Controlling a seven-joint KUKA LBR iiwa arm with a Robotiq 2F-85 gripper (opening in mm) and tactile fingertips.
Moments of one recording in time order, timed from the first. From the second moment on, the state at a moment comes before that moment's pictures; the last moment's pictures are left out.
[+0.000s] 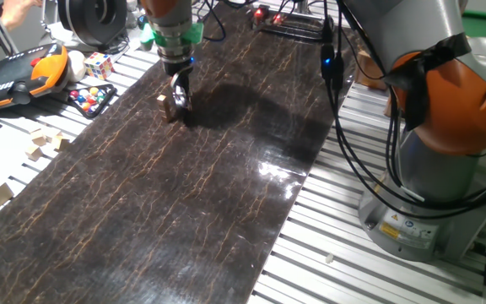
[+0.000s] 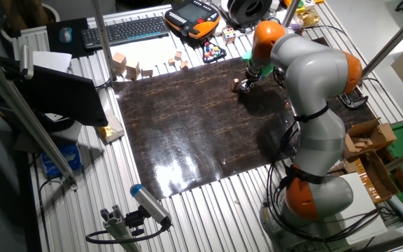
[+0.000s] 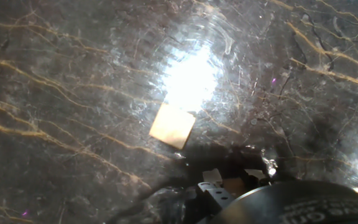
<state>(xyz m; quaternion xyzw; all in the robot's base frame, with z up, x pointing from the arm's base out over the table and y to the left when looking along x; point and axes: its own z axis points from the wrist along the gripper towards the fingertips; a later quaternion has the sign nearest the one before) 0.632 -0.090 0.042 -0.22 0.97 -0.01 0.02</state>
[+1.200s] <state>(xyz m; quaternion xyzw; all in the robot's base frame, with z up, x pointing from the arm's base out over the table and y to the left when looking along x) 0.625 -0.076 0.094 -0.17 0.99 0.00 0.01</state>
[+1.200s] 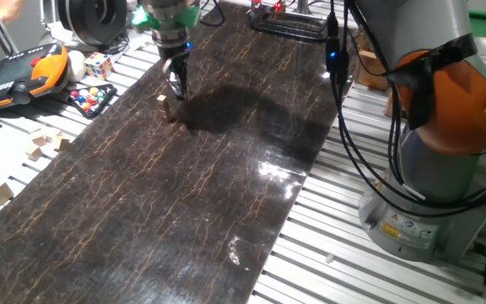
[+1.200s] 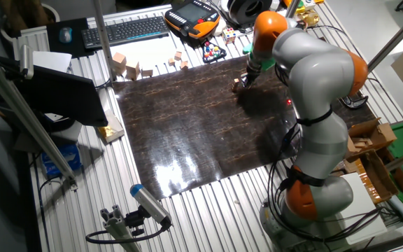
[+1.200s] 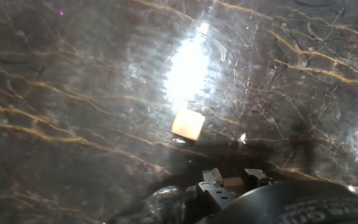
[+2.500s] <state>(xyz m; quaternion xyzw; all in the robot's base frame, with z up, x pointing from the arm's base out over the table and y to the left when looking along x) 0.654 -0.043 0.128 -0.01 1.00 0.00 0.05</state>
